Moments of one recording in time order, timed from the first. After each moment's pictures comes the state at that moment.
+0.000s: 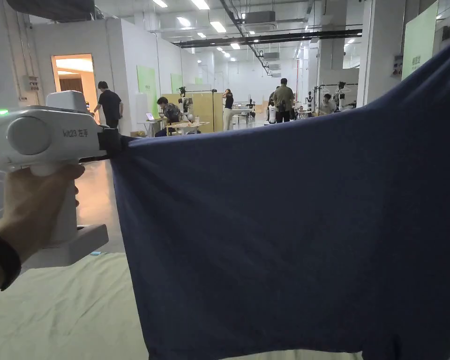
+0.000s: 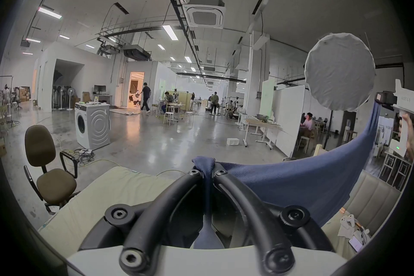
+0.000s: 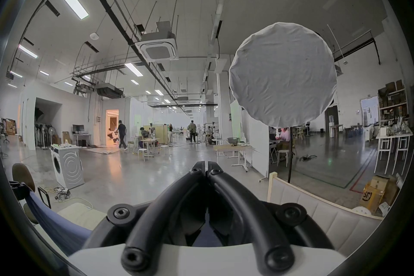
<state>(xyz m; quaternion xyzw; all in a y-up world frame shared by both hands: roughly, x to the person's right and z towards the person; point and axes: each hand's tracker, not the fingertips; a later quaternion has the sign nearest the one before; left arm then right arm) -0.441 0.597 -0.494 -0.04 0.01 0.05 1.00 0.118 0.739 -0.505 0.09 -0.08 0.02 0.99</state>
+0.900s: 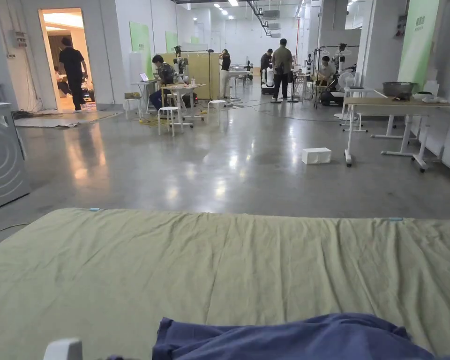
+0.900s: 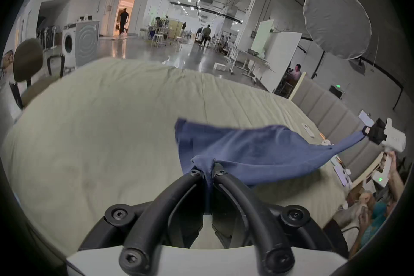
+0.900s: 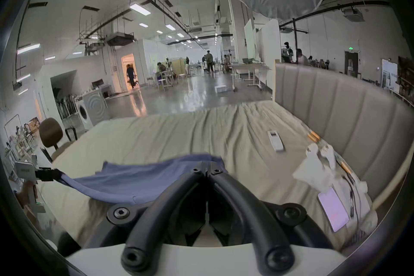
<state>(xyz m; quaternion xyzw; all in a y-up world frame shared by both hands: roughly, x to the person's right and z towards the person) -0.432 0.222 -0.306 -0.29 -0.07 0.12 0.95 0.211 0.315 -0.297 -0.19 0.03 -0.03 0.98</state>
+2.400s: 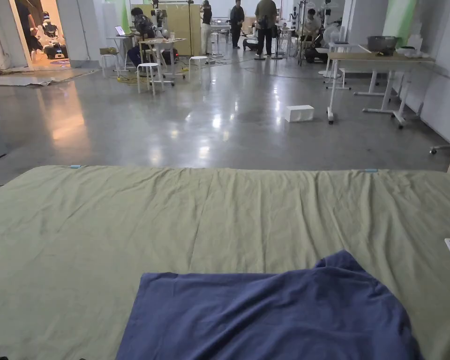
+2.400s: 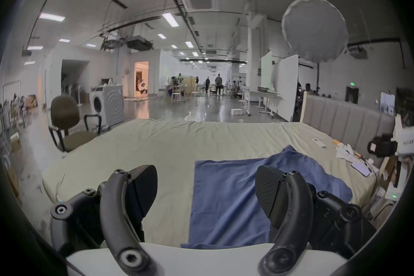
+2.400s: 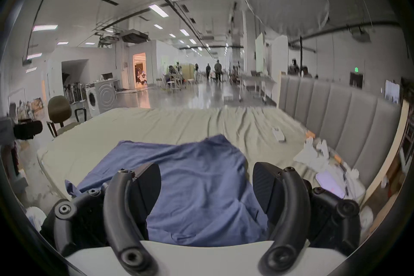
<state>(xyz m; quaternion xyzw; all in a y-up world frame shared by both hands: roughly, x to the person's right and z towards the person) -0.353 0.292 -0.125 -0.10 0.02 0.00 0.99 0.118 0.274 -0.147 -0.13 0.04 0.03 0.99</state>
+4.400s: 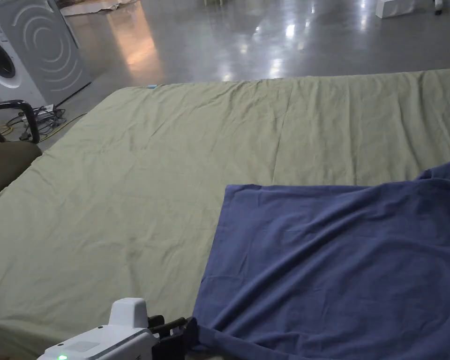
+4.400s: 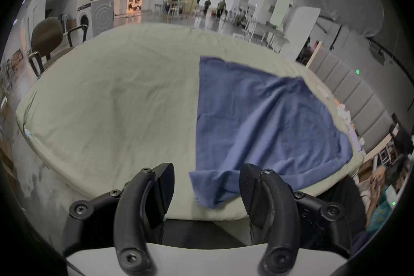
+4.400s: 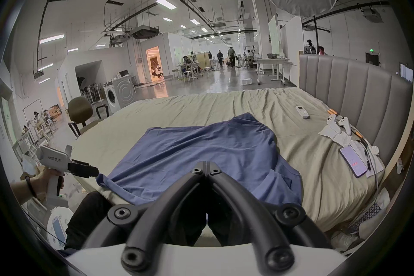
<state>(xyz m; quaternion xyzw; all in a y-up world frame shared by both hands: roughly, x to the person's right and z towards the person) -0.431 0.149 -0.190 -0.40 -0.02 0.10 0.91 0.081 0.266 -0.117 -0.19 0.11 -0.03 0.97</state>
